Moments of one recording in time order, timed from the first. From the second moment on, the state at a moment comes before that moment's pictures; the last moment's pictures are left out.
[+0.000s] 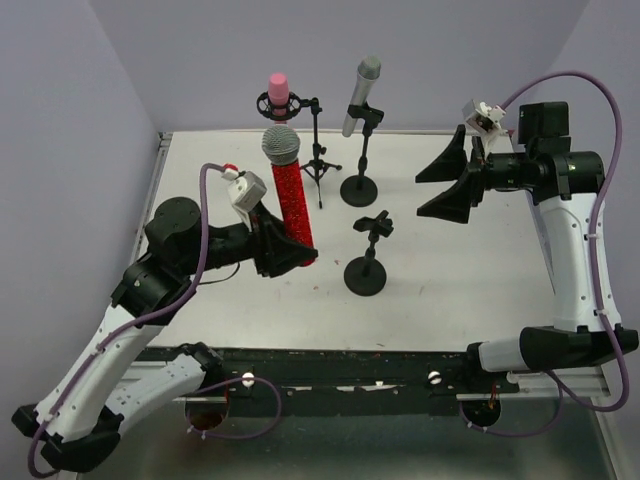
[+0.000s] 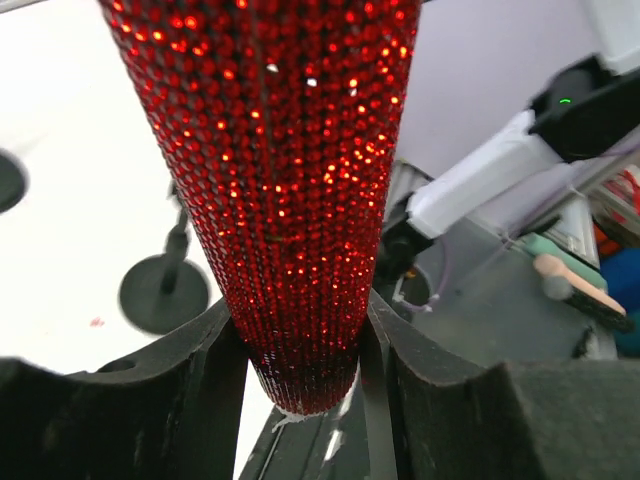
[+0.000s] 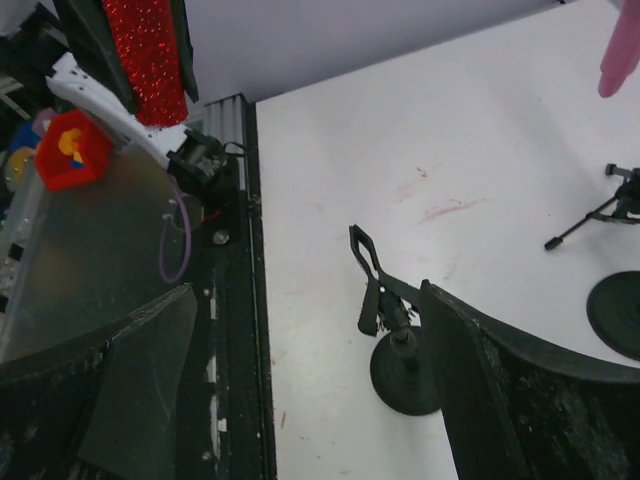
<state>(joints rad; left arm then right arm) -0.56 0.75 1.09 -0.43 0.61 -0.38 0.04 1.38 1.78 -1.23 -1.33 -0.59</state>
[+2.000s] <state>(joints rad) -0.93 1.07 1.28 -0.02 0.36 -0.46 0.10 1.20 1.35 0.16 -1.48 0.72</state>
